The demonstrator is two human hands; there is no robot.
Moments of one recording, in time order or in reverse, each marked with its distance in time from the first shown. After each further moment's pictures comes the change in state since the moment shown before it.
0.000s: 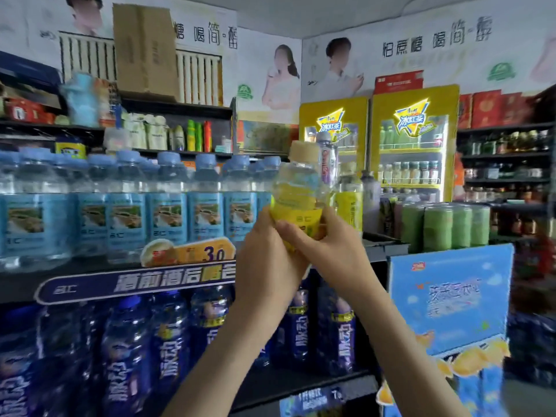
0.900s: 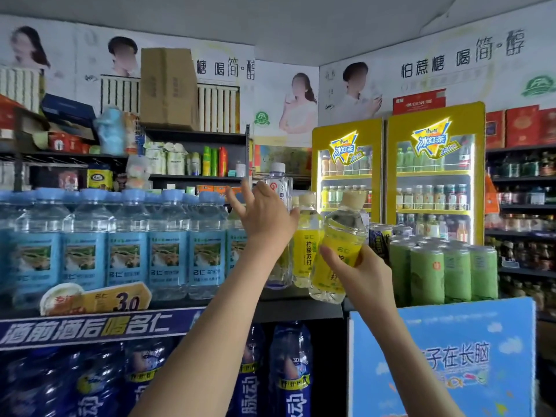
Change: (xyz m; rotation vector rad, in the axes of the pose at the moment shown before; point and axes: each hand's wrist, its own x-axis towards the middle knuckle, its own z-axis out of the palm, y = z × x) left_hand 0.151 0.045 0.158 0.680 0.080 -0.062; right_hand 0.088 0.139 -0.115 0.019 0.160 0.126
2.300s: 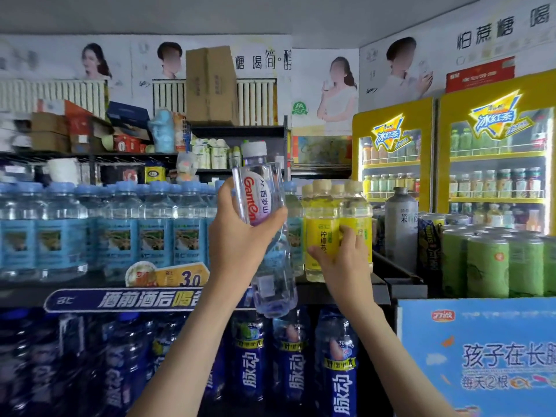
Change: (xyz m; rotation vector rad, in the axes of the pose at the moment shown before) left_hand -0.080 -0.091 -0.084 -0.914 0.129 -0.176; right_hand -0.012 0.004 0.091 -0.150 -0.061 -0.242
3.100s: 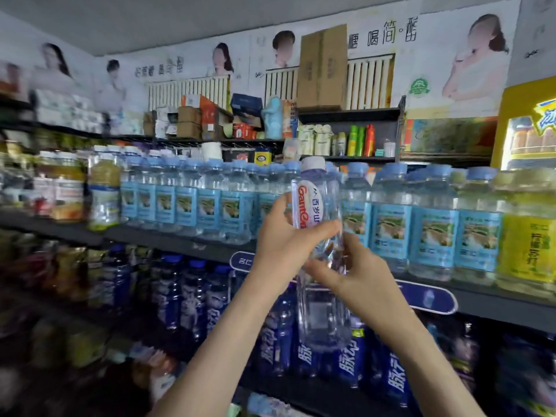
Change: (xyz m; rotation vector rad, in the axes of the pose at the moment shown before) left_hand 0.014 -0.041 -0.172 -0.043 -0.035 -0.264; right_hand -0.082 -0.180 0.101 0.381 -0.533 -0.128
